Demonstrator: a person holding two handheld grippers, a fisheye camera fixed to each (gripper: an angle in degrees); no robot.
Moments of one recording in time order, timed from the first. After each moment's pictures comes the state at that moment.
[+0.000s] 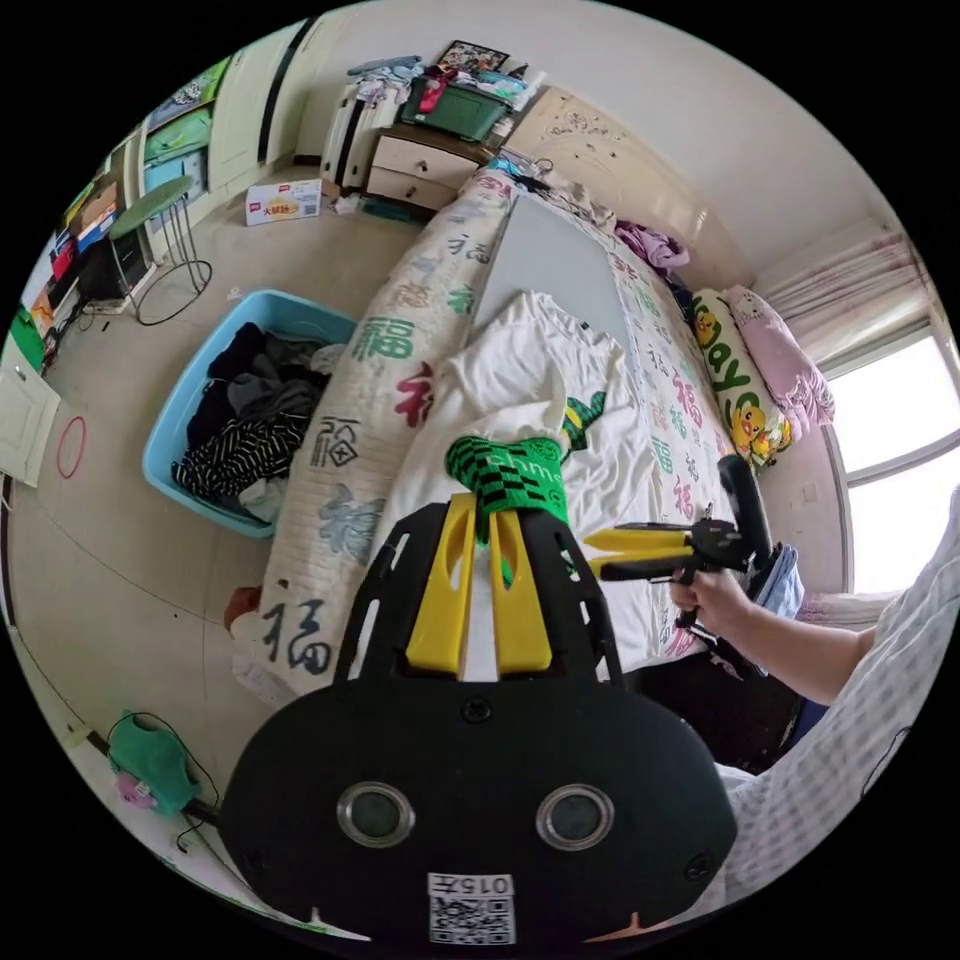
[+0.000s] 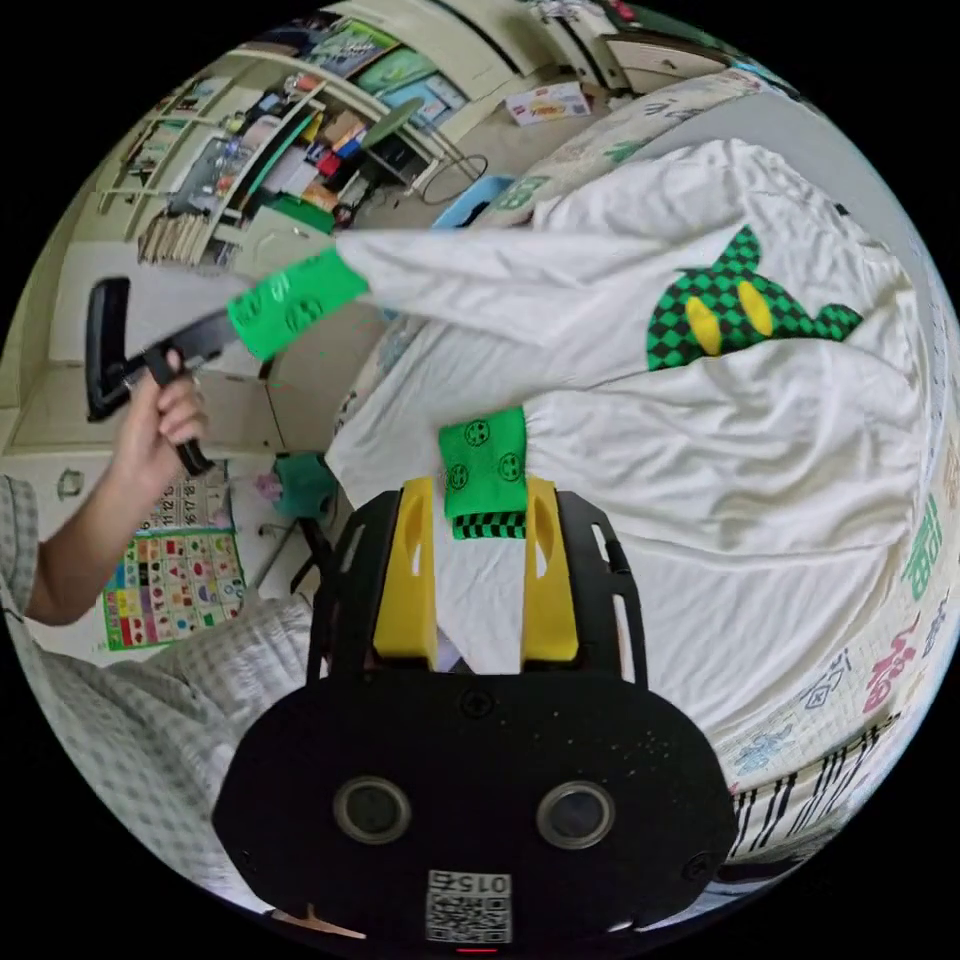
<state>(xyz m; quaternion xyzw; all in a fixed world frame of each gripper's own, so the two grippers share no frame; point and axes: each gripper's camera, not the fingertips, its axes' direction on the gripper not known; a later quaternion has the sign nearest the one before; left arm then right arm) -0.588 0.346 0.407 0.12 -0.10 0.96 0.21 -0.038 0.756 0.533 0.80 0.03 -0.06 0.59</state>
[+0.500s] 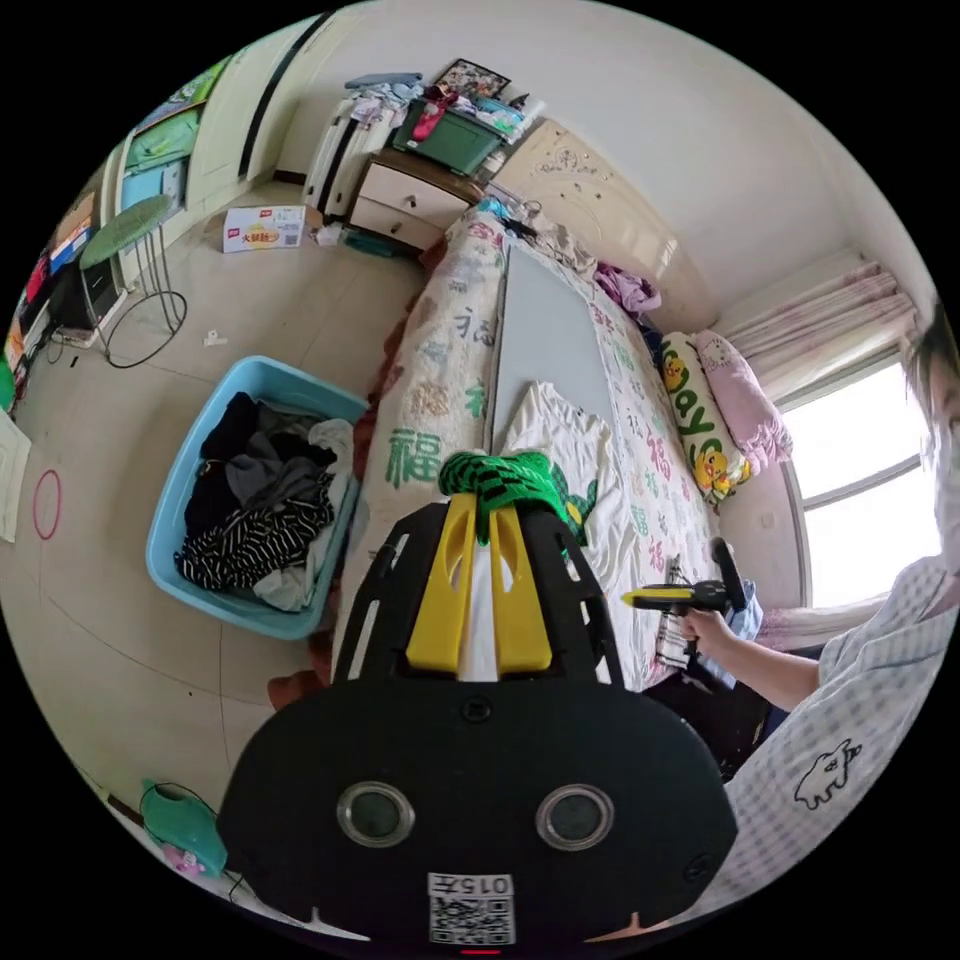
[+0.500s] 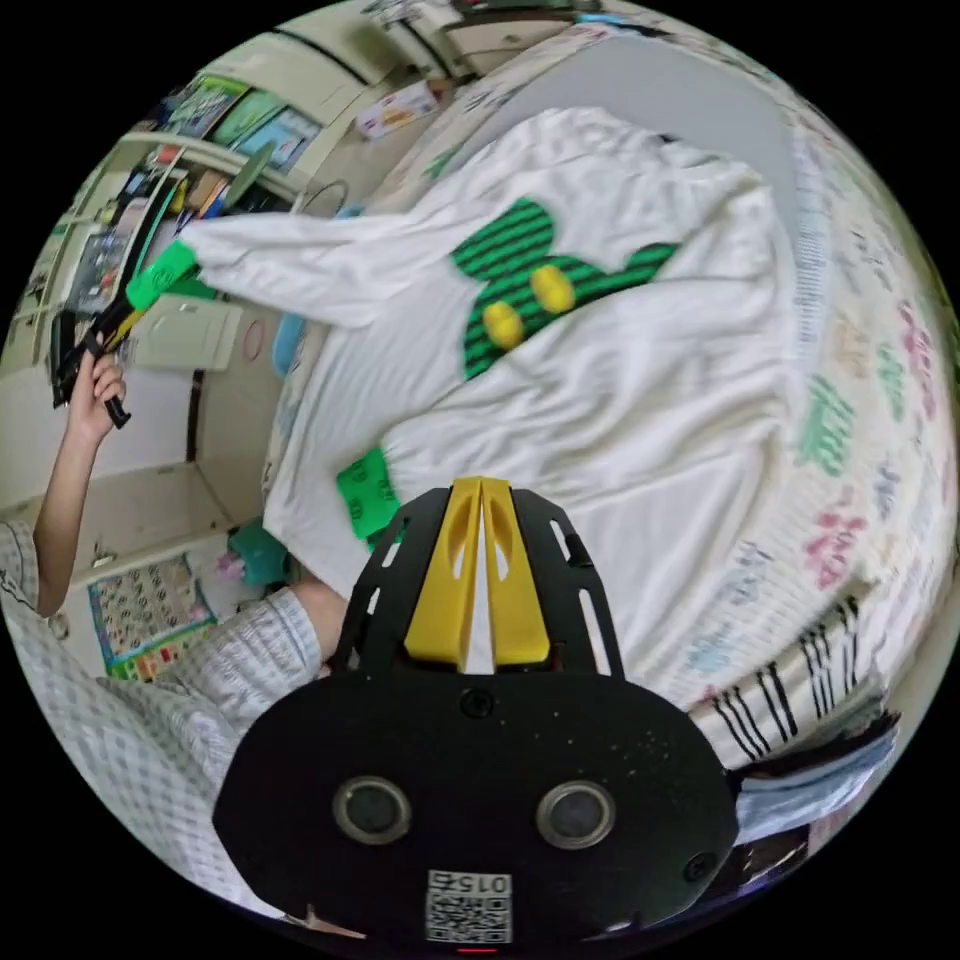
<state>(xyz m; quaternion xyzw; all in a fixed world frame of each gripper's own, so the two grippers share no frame) -0.415 0.397 0.357 0.06 -0.05 0.98 0.21 0.010 0.795 0.471 0.80 -0.05 0.09 0.60</state>
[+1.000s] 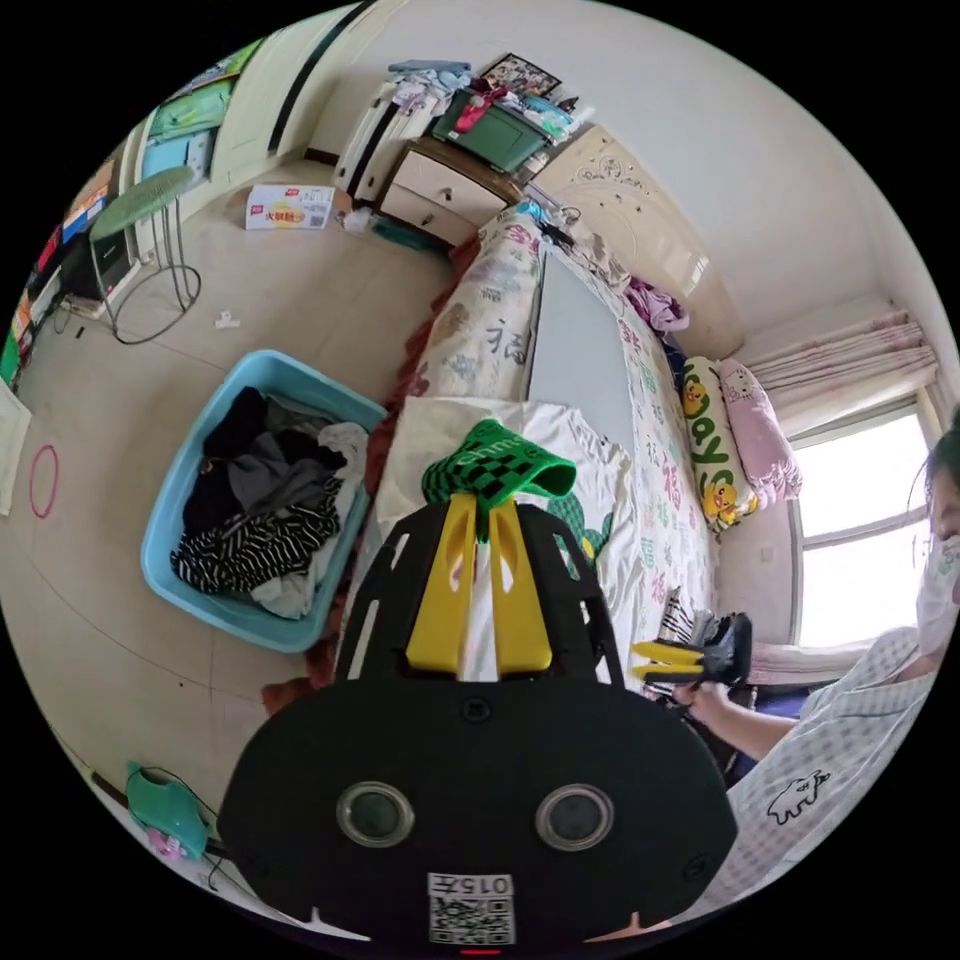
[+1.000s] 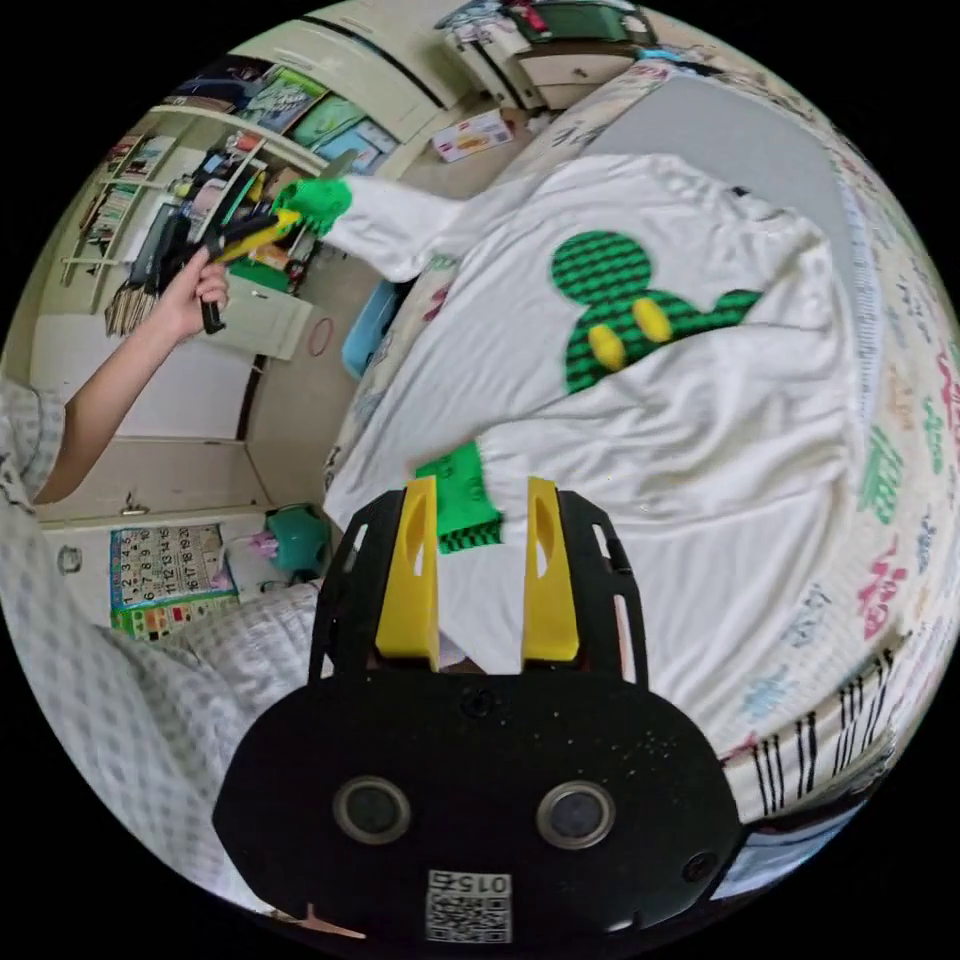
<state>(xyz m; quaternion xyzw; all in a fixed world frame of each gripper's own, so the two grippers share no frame) -0.323 0.388 0.403 0.06 -0.07 0.96 0.25 -0.030 0.815 0.448 0.83 -0.02 0.02 0.55</state>
